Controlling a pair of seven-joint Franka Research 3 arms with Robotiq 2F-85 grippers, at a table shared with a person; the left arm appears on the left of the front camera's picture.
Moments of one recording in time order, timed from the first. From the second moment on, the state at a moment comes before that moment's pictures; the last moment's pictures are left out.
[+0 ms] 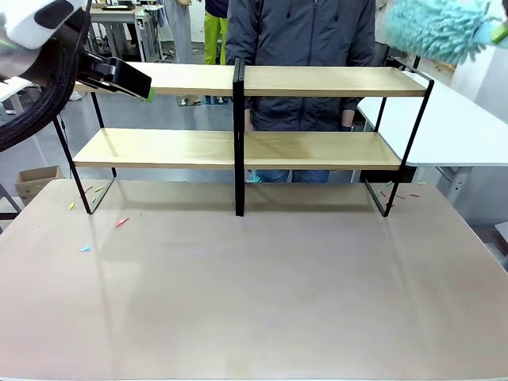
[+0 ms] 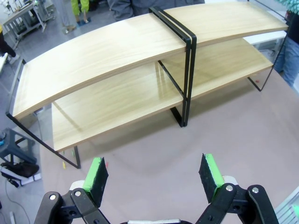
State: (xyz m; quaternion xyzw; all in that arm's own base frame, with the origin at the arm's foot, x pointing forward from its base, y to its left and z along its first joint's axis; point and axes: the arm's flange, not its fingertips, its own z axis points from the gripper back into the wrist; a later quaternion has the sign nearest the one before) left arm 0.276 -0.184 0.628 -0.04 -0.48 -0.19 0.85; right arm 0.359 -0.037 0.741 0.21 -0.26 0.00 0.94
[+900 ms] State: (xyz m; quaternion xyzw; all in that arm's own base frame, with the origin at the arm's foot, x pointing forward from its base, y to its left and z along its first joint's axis) left arm 0.276 -0.184 0.628 -0.04 -0.48 -0.19 0.85; right arm 0.275 -0.211 0.637 0.40 -0.45 0.29 0.74
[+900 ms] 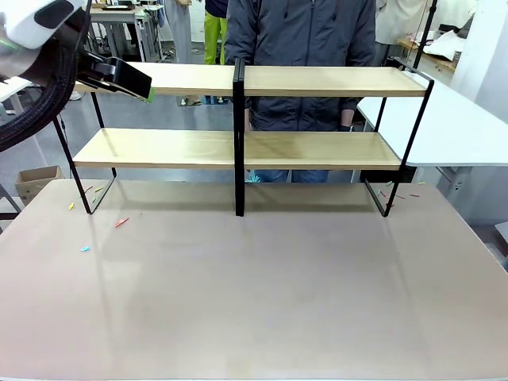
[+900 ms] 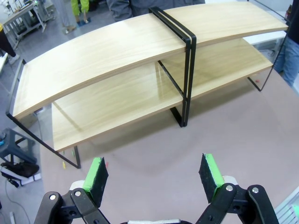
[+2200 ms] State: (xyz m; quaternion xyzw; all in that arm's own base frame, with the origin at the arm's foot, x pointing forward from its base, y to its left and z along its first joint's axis) left arm 0.276 -0.184 0.627 -0.04 -0.48 -0.19 0.86; right arm 0.261 -0.203 0.651 0.40 -0.43 0.30 0.75
